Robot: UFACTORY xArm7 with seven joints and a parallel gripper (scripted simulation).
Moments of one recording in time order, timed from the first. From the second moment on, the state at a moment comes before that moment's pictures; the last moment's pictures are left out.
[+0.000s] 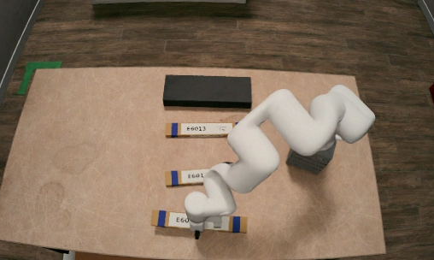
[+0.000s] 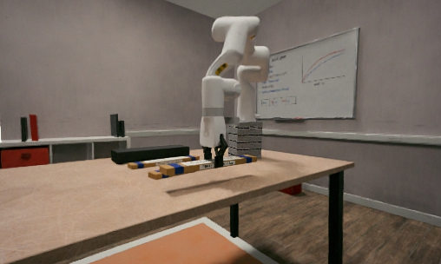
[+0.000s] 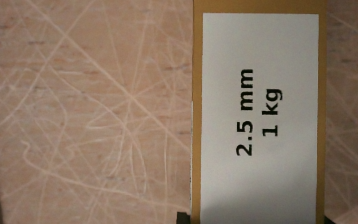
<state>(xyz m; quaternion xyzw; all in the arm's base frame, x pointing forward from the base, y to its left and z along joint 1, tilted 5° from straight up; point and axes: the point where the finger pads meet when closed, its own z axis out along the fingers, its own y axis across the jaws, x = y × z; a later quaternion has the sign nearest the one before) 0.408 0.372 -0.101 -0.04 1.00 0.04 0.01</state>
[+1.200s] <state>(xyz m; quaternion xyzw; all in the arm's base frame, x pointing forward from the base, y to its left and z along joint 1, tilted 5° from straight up) 0.406 0.367 -0.038 -0.04 1.00 0.04 0.01</state>
